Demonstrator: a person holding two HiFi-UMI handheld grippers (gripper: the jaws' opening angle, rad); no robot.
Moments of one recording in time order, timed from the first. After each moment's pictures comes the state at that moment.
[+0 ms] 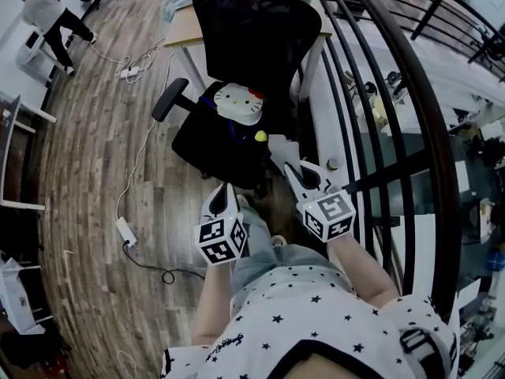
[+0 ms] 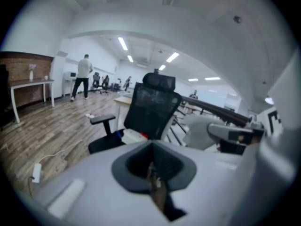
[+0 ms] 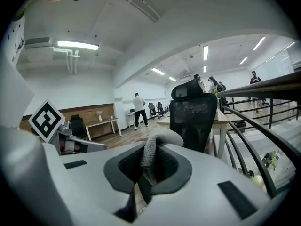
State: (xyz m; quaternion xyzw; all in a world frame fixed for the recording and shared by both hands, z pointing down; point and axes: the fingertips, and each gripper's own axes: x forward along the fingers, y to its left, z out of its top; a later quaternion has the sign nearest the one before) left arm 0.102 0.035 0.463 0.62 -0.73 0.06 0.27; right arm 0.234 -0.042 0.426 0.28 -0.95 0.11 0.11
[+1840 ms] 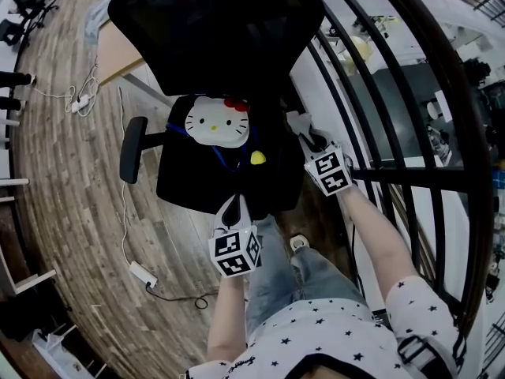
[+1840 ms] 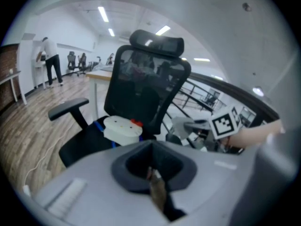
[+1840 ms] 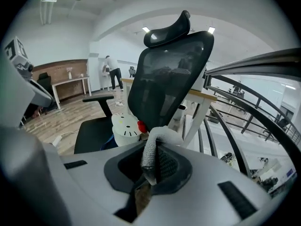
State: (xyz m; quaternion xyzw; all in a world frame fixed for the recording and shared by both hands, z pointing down) left arm 0.066 -0.142 0.594 0.69 -0.62 0.16 0.34; right arm 0.234 -0.296 0.647 0.39 -0.85 0.09 0.34
